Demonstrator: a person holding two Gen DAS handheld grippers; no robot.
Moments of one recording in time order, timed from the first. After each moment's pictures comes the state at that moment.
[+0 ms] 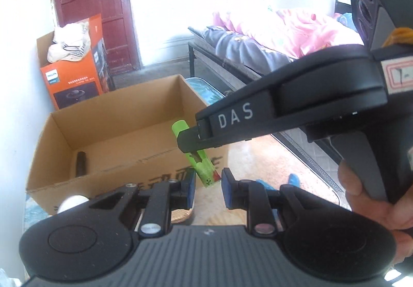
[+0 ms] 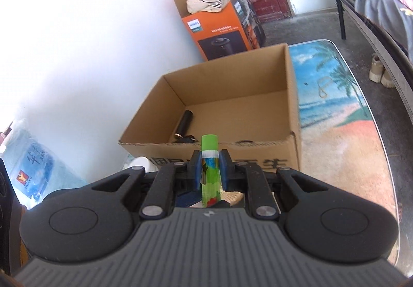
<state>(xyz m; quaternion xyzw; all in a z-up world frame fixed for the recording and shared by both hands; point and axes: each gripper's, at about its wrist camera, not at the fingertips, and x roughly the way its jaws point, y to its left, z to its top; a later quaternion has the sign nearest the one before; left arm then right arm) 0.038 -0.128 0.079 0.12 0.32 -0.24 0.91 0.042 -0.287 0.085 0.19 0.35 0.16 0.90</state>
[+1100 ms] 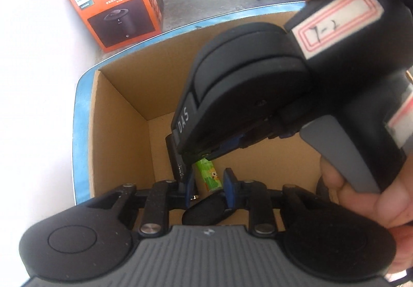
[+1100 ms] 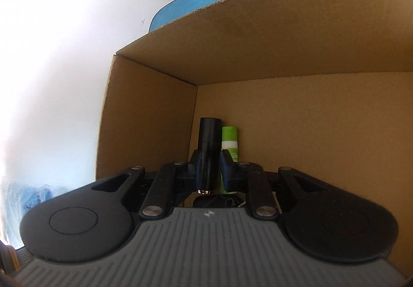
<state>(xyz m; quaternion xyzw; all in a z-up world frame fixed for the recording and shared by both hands) 0.273 -0.060 0.038 0.17 0.52 -0.12 0.83 0.349 -0.171 -0.032 0.26 0.59 0.20 0.74</state>
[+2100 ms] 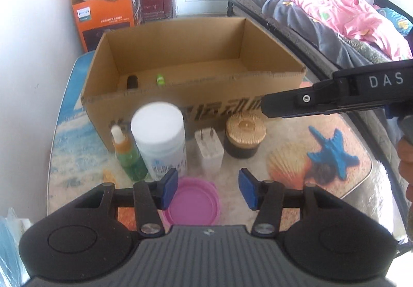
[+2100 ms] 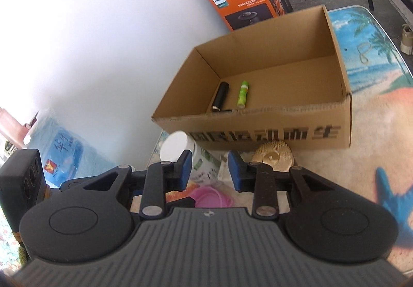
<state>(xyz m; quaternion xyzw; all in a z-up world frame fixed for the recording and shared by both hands) 0.043 -0.051 0.045 0.08 0.44 -0.18 0.87 0.047 -0.272 0.052 0.23 0.40 0.23 0.86</state>
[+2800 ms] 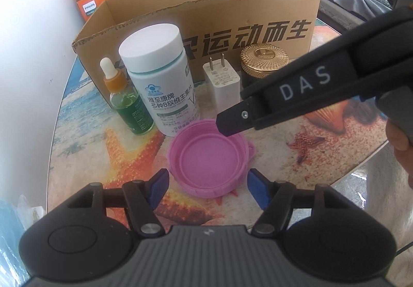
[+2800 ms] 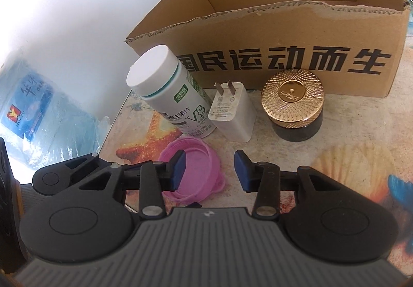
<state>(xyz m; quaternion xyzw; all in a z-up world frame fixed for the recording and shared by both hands) 0.027 -0.048 -0.020 0.16 0.46 -0.13 0.86 0.061 -0.201 -0.030 0.15 0.47 0.23 0.84</state>
